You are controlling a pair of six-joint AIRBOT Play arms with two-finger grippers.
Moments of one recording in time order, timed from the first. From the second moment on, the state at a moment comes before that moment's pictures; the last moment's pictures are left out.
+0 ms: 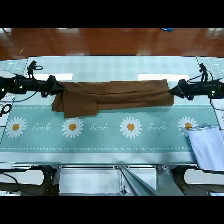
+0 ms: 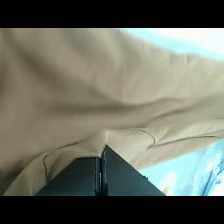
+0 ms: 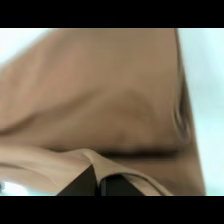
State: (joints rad) left arm 0.24 -1.60 1.20 0.68 -1.13 -1.28; right arm -0.36 -1.53 1.11 -0.72 1.08 1.20
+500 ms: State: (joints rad) left arm 0.22 -1.85 1.53 0.68 -1.16 -1.36; right arm -0.34 -1.77 1.37 -0.65 1.07 1.20
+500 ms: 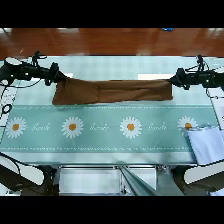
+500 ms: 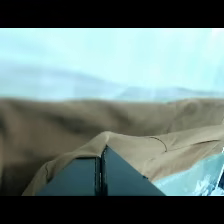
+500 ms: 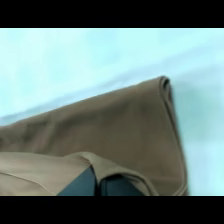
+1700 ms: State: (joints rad) left arm 0.19 -1.01 0.79 0.94 -0.84 -1.37; right arm -0.59 -1.51 1.08 -0.73 1.03 1.23
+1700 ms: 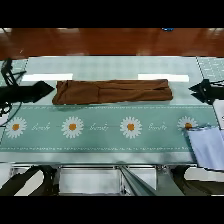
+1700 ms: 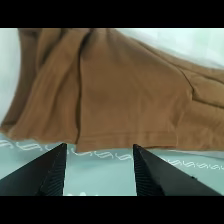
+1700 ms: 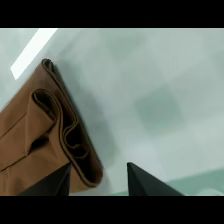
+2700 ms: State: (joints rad) left arm 0.07 -0.95 0.69 0.86 -0.75 -1.37; right arm -0.30 -1.91 1.38 -0.53 1.05 1.26
